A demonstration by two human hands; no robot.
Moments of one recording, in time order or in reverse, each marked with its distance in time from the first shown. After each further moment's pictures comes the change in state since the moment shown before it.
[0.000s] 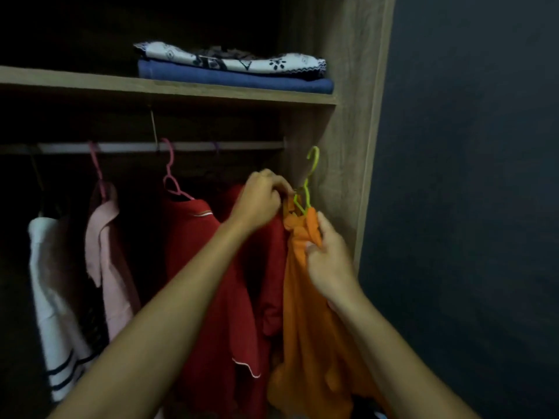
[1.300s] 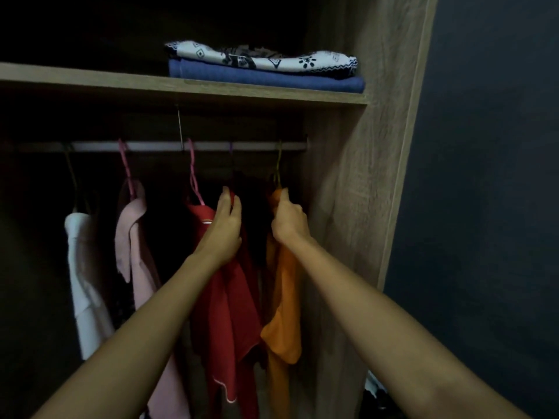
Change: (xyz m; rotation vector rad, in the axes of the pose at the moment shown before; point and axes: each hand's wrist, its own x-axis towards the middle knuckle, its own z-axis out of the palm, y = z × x) left_hand -0.060 -0.098 -0.018 0.353 -0.146 -0.233; right_hand 0.121 -0.004 0.101 -0.542 -0.083 -0.069
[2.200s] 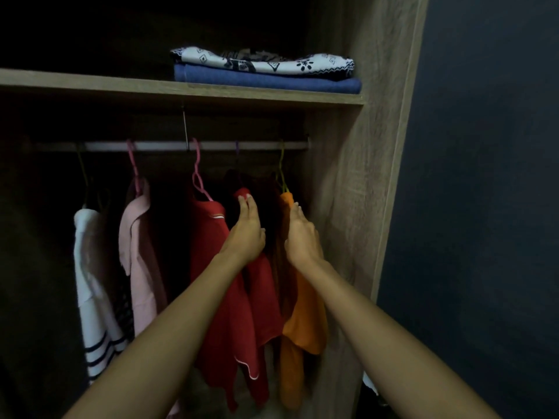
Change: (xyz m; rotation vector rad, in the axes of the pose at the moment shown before) left_hand -0.010 0.046 0.010 -0.171 -0.036 -0.122; right_hand -0.041 0.035 0.004 -0.057 0.077 -0.150
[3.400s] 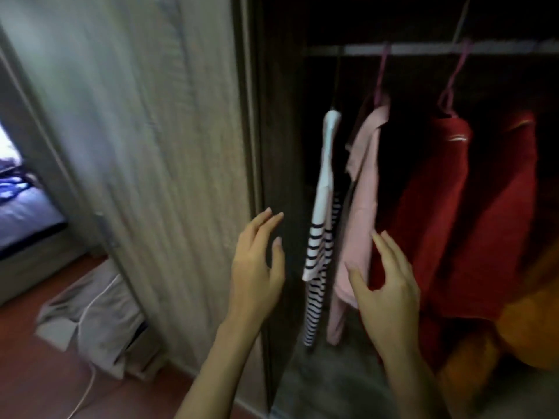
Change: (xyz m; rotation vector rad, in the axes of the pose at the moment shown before) left_hand -0.309 -0.119 -0.089 0.095 0.724 -0.333; right_hand -0.206 -0.116 0.096 0.642 -0.098 -0.271
